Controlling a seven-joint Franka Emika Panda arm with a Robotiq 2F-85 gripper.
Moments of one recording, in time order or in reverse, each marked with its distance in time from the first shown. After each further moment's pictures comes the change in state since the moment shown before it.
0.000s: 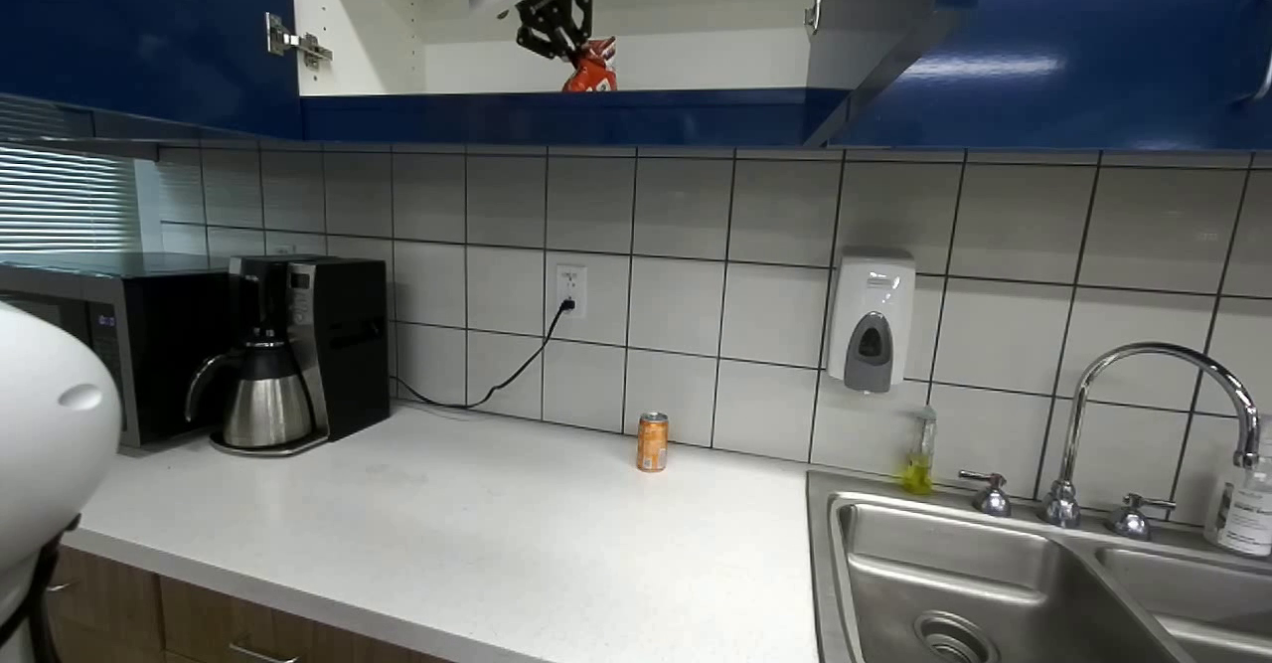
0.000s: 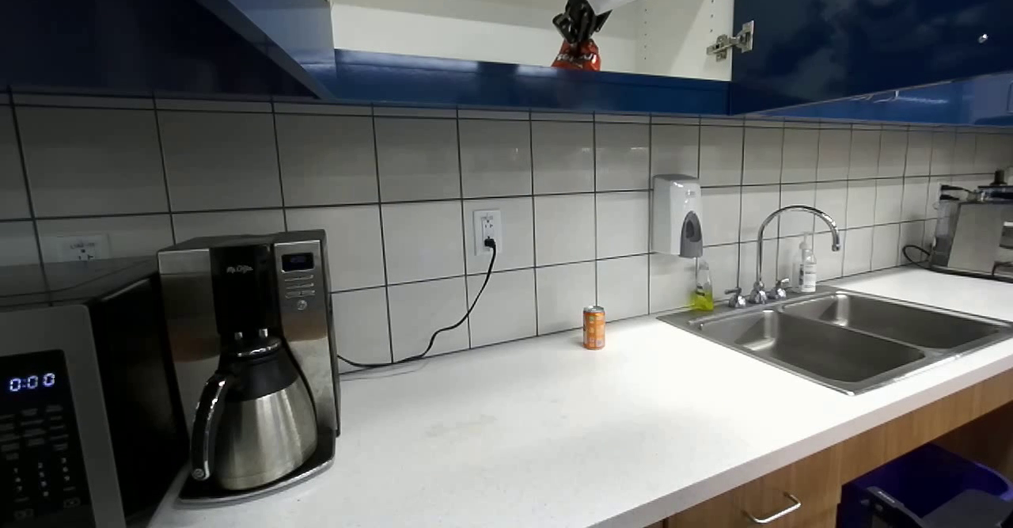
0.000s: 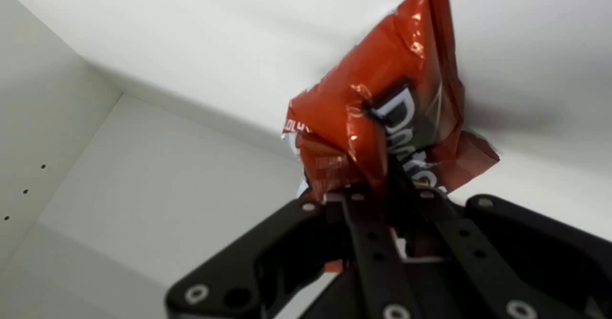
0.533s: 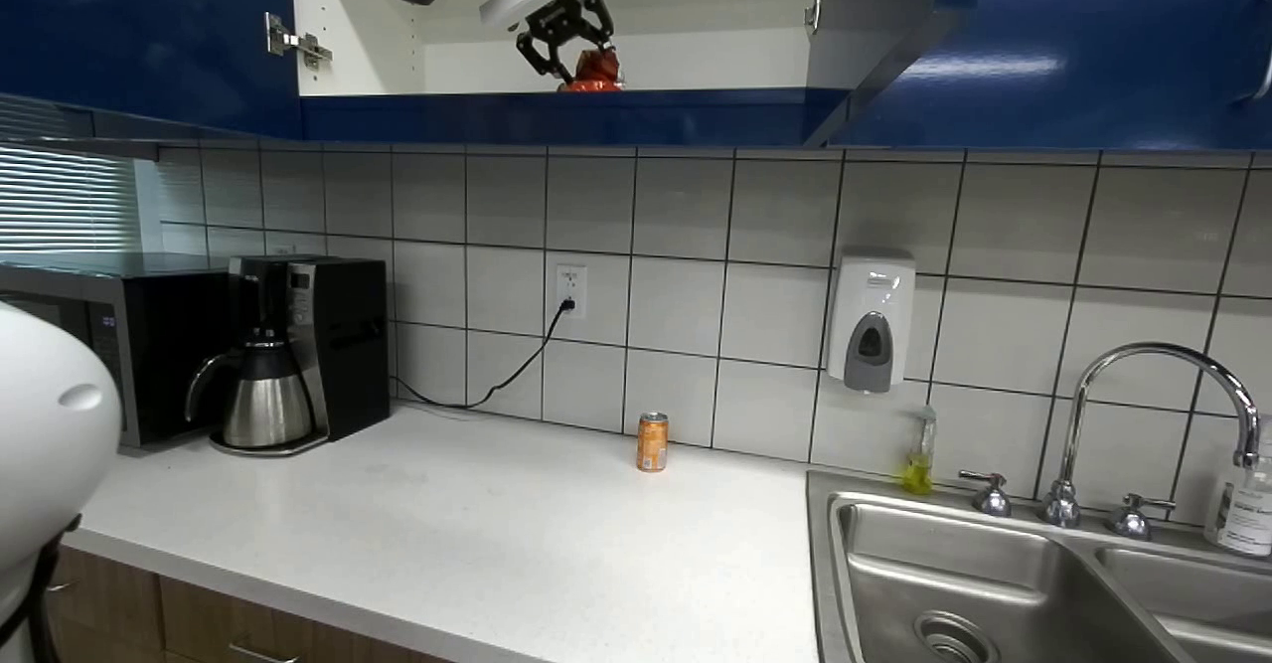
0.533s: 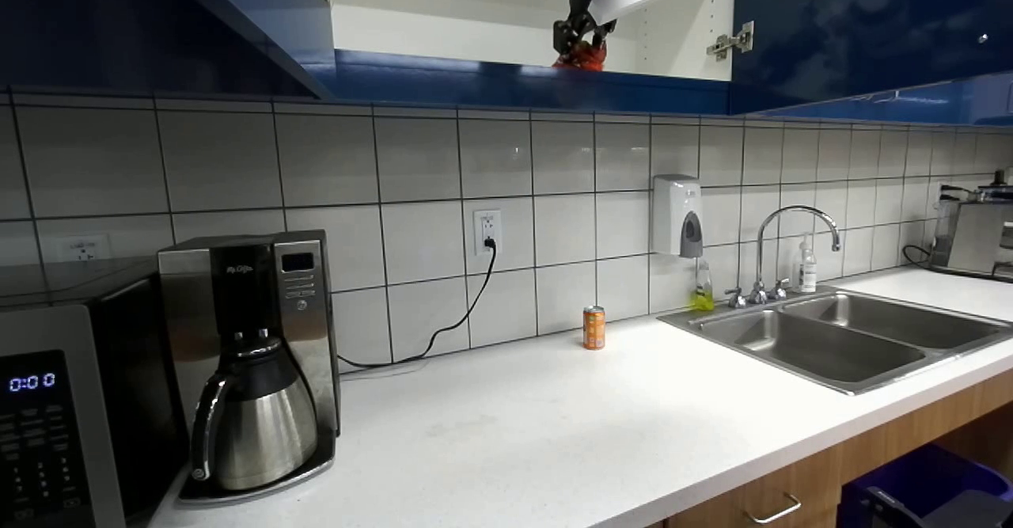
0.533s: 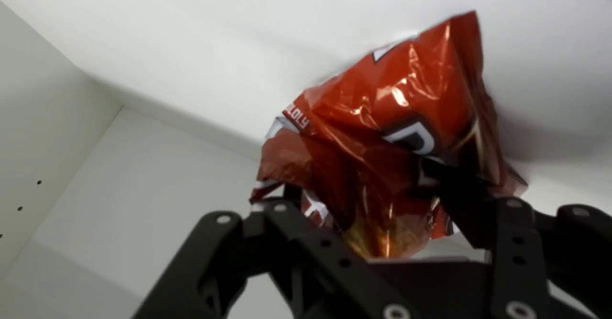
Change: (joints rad) arm 0.000 0.026 -0.016 0.007 -0.001 0.001 -0.007
